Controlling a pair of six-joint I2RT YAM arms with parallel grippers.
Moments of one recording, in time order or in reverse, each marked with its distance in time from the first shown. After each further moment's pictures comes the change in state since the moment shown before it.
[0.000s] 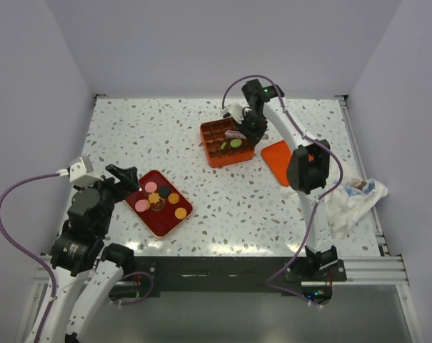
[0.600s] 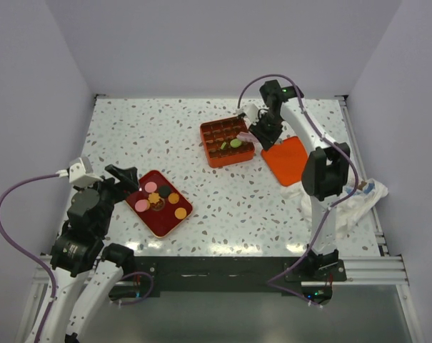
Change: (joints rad) left arm 0.000 -0.006 -0.002 -0.001 0.003 -0.009; right arm -0.076 -0.190 -0.233 0.007 -0.063 0.014
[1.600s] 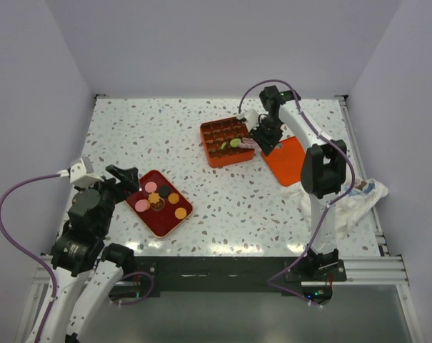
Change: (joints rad) left arm 0.000 -0.002 -0.010 0.005 0.007 -0.008; right arm -0.017 0.031 -0.050 0.026 0.003 0.007
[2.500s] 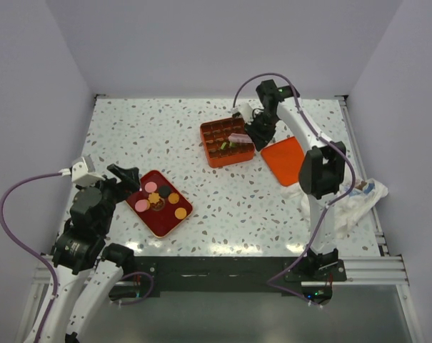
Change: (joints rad) left arm 0.000 0.016 -0.002 0.002 0.000 0.000; right arm 0.027 0.014 0.108 -0.027 -0.100 -0.035
